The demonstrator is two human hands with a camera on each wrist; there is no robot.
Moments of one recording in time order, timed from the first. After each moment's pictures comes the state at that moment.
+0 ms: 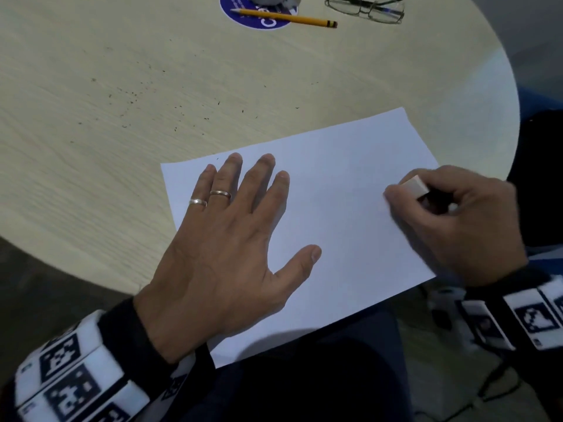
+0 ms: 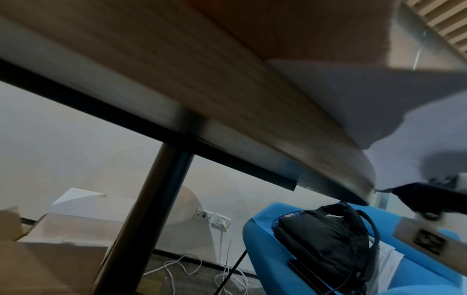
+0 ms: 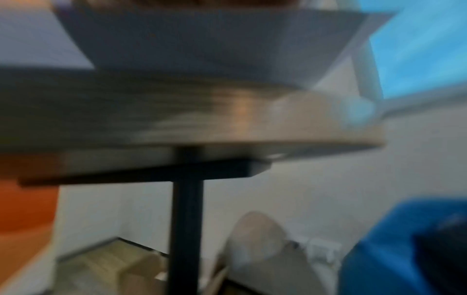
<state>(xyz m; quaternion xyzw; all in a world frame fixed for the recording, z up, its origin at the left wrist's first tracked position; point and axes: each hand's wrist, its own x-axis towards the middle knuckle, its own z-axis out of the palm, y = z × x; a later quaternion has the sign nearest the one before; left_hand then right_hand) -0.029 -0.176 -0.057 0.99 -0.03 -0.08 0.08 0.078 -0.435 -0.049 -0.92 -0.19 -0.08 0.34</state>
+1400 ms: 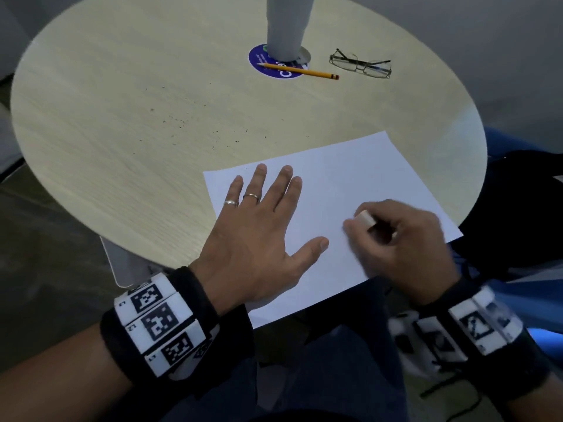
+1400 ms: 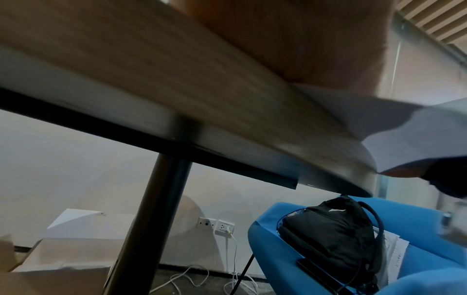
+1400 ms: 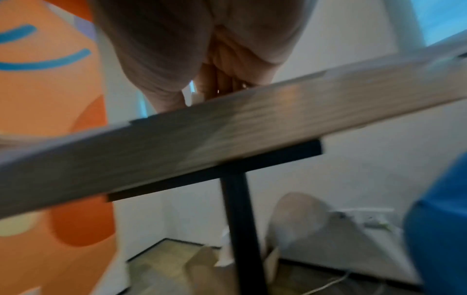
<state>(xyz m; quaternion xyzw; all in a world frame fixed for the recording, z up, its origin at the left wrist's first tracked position) -0.029 -0.177 -0.068 0.99 -0.03 -0.02 0.11 0.041 -0.405 -0.055 -0.90 -0.26 -0.07 0.34</state>
